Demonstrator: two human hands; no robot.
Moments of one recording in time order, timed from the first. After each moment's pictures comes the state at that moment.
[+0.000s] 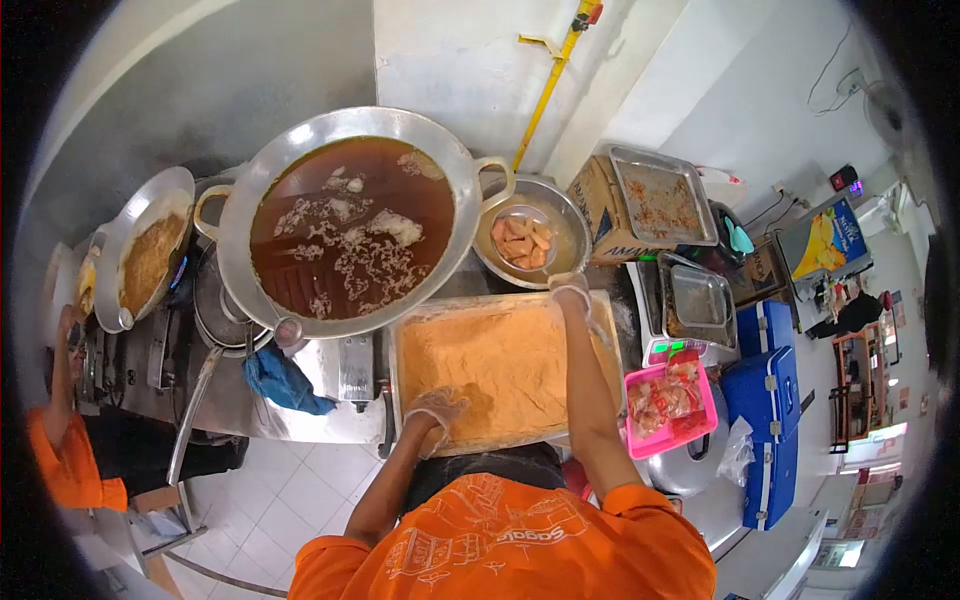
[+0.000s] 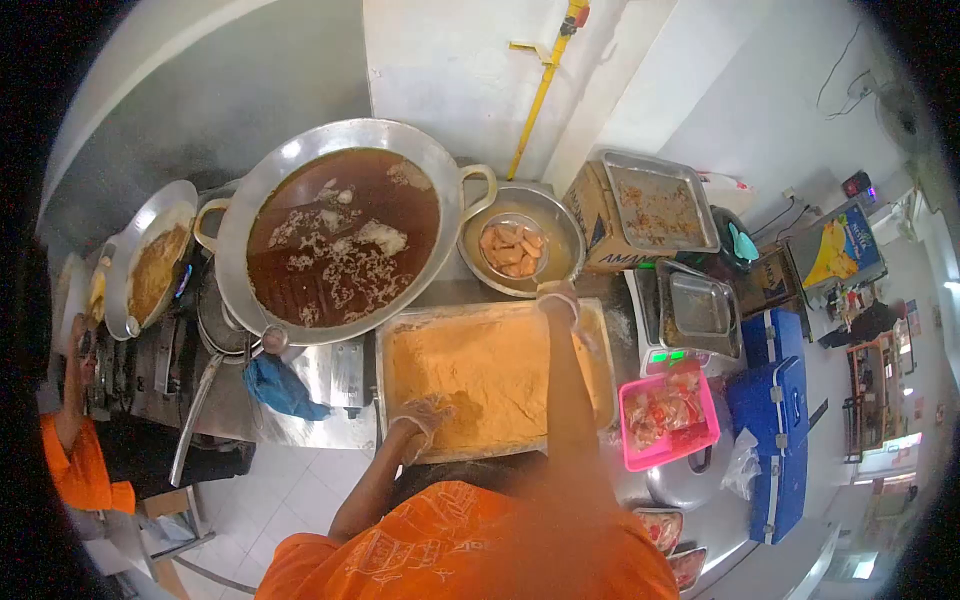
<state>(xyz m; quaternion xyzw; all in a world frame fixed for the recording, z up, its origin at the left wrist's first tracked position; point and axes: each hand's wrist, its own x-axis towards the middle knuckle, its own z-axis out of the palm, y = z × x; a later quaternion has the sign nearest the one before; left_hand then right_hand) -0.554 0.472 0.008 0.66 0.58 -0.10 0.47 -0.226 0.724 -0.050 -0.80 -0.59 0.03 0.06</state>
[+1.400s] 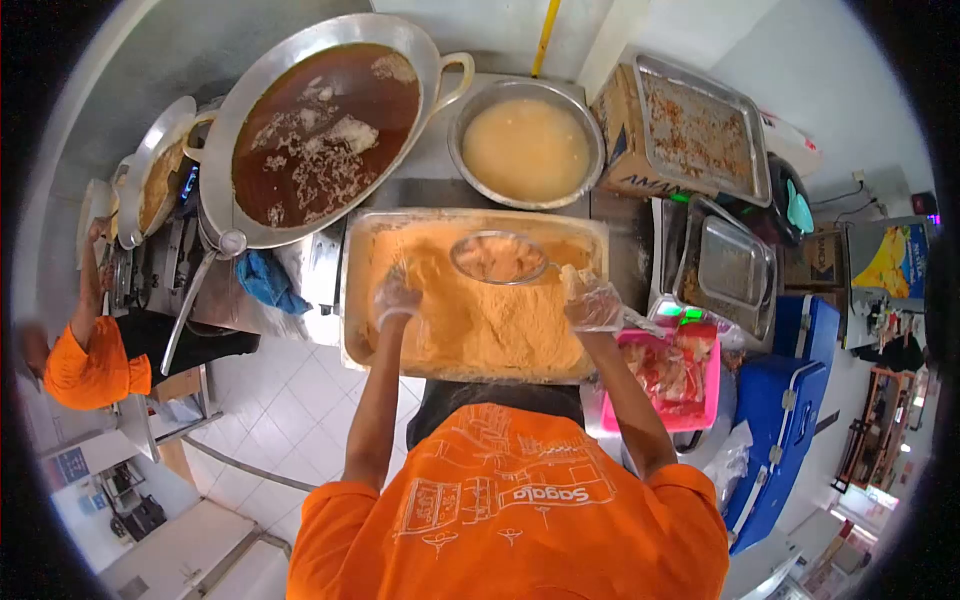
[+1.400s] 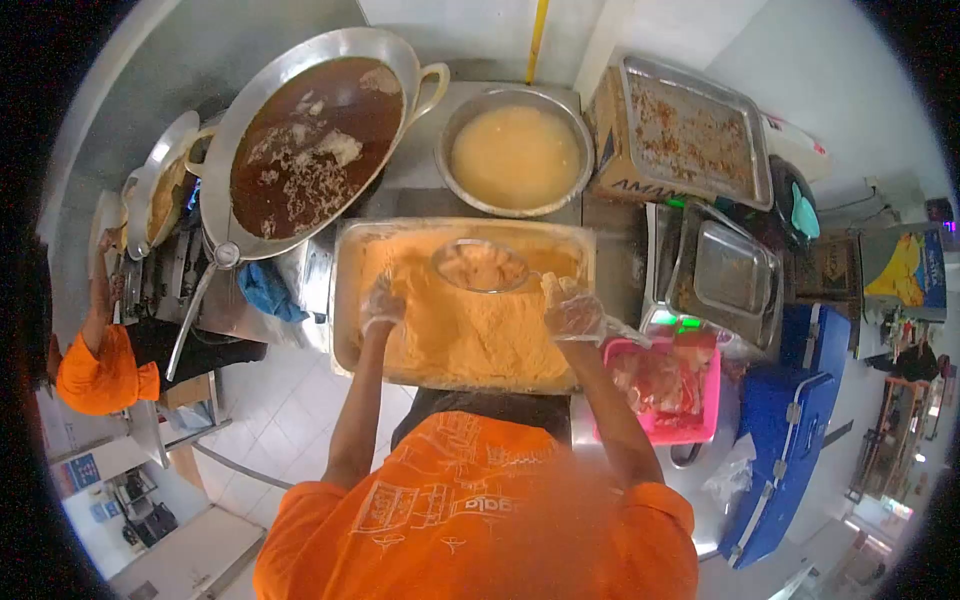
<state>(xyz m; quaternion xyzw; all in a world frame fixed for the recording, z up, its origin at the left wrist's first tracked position) -0.518 0.498 -0.094 0.58 0.81 0.03 0.11 -0.133 0.542 0.030 -0.57 -0.81 -0.05 0.10</state>
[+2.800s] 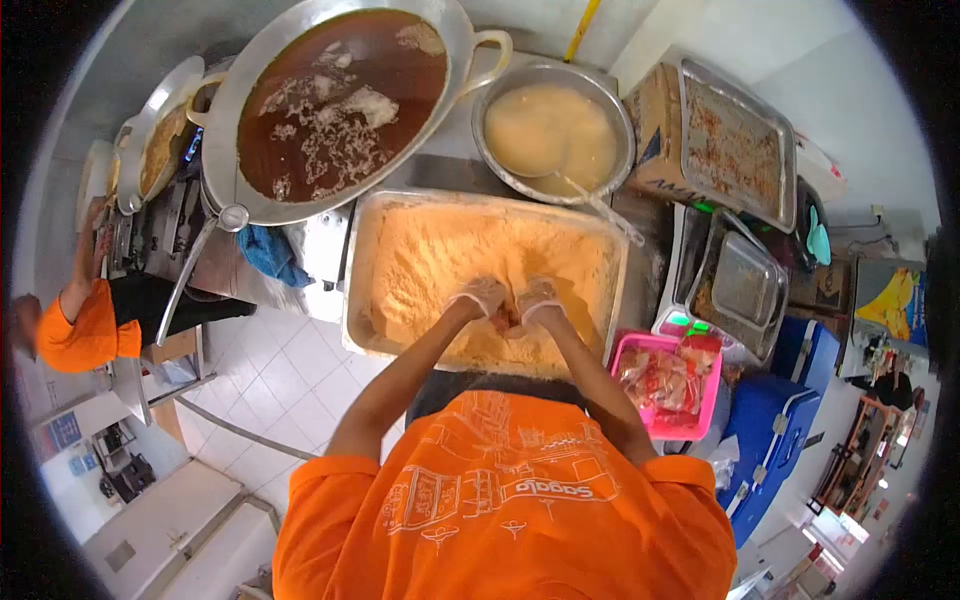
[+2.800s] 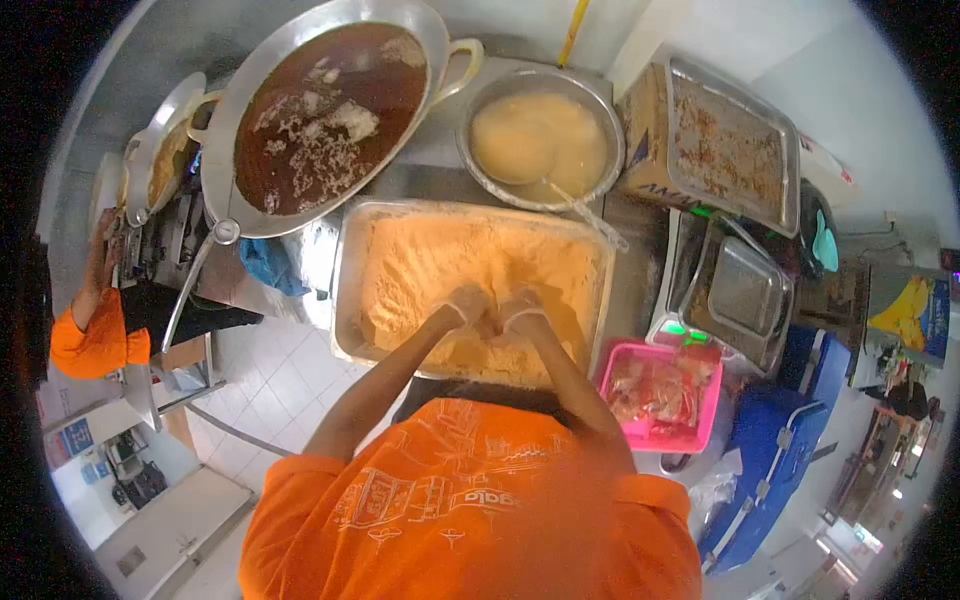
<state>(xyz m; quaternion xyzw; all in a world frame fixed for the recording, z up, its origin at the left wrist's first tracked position) -0.402 0.512 -0.098 0.77 0.52 -0.17 0.31 -0.192 0.546 -0.094 -0.56 -0.79 0.23 -0.09</state>
